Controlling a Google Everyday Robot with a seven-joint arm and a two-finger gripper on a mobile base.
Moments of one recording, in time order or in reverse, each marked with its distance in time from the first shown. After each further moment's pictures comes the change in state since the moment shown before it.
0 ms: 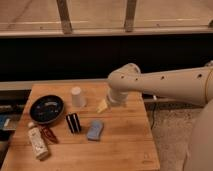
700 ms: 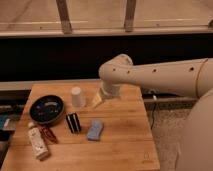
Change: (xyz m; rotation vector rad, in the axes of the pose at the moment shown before) arm -0.045 0.025 -0.022 0.037 -0.024 -0.125
